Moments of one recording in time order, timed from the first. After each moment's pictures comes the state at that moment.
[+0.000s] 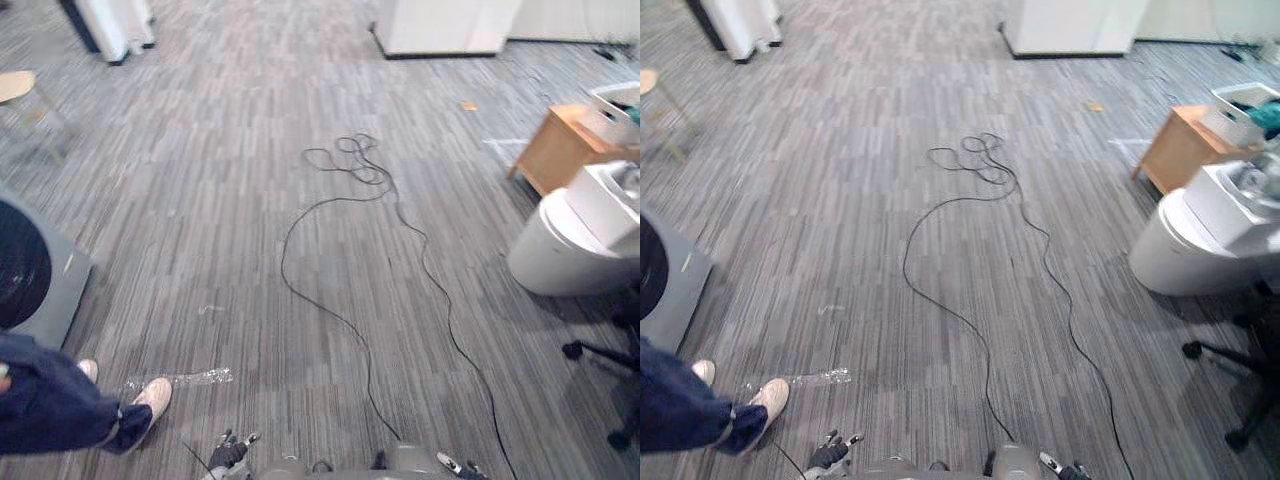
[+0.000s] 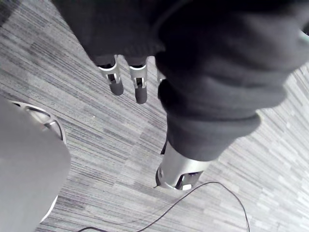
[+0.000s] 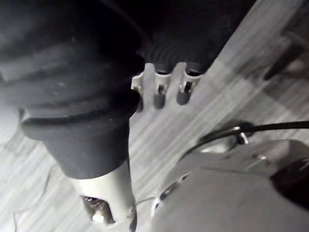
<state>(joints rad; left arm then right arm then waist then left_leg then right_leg) 0.12 0.01 0.29 1.04 -0.34 -0.12 -0.02 0.11 -0.03 -0.47 1.15 0.22 -0.06 0.02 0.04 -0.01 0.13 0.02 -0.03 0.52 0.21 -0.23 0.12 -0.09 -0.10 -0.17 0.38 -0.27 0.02</state>
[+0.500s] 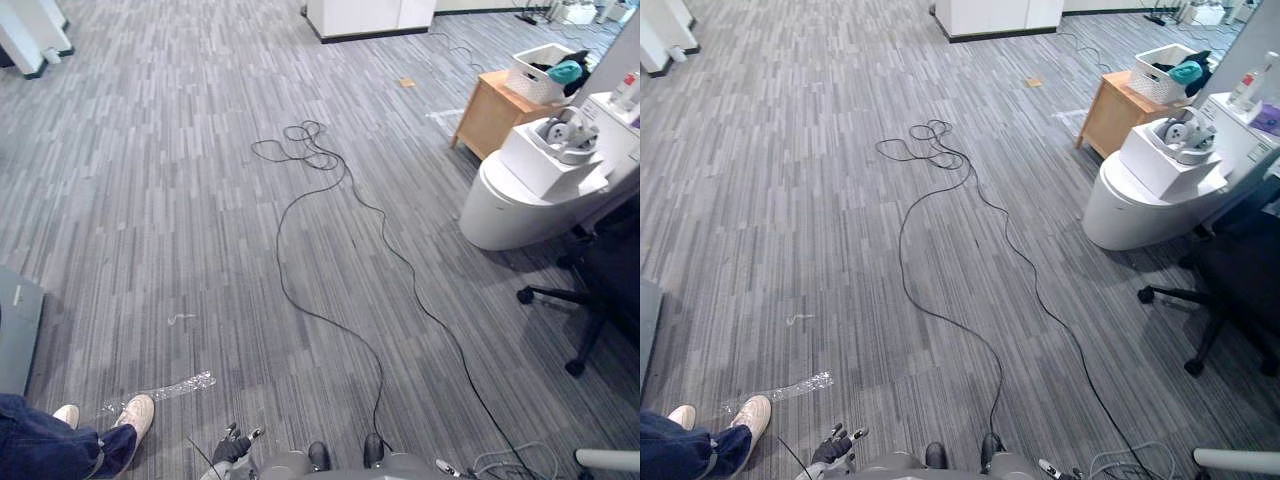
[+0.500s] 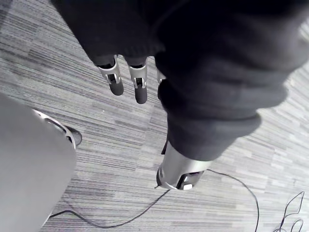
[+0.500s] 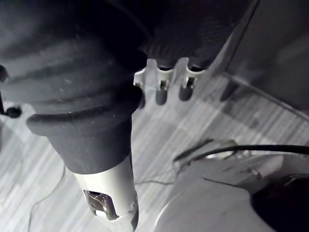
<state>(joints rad) 0.12 0.02 0.22 1.05 -0.36 -0.14 -0.02 0.11 -0.04 -0.47 1.19 0.20 -0.06 0.02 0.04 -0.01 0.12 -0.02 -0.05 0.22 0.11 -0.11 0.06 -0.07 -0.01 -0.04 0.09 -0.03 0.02</state>
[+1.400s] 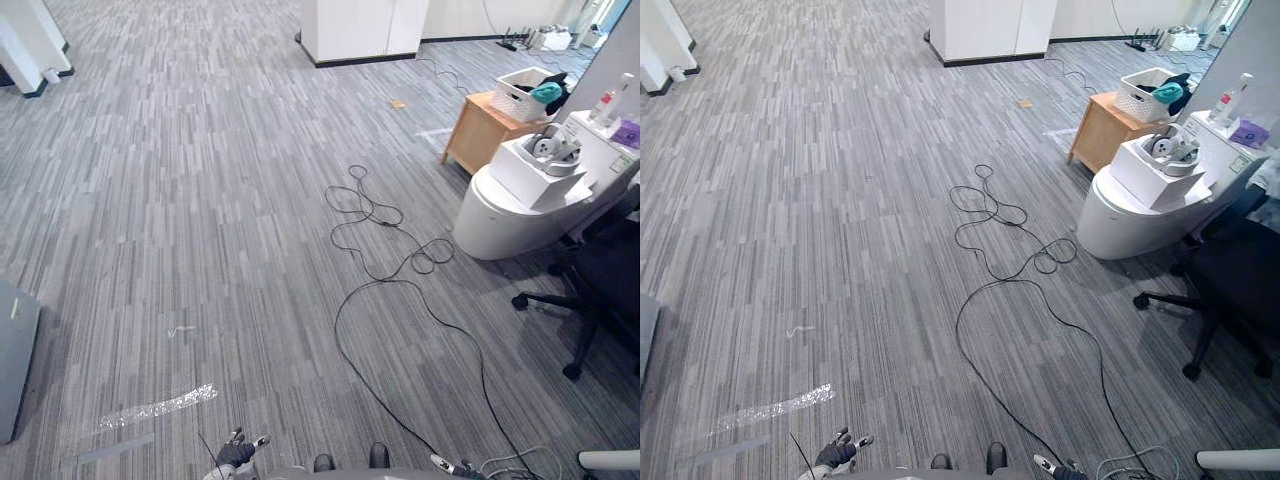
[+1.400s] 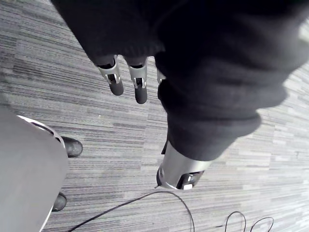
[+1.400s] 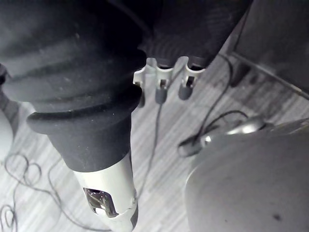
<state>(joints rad) 0.11 0.04 0.19 1.09 -0.26 -0.14 -0.01 0.09 -0.07 -0.34 1.18 0.22 -0.07 0.03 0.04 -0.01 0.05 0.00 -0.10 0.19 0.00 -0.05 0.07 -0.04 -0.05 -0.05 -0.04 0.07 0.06</state>
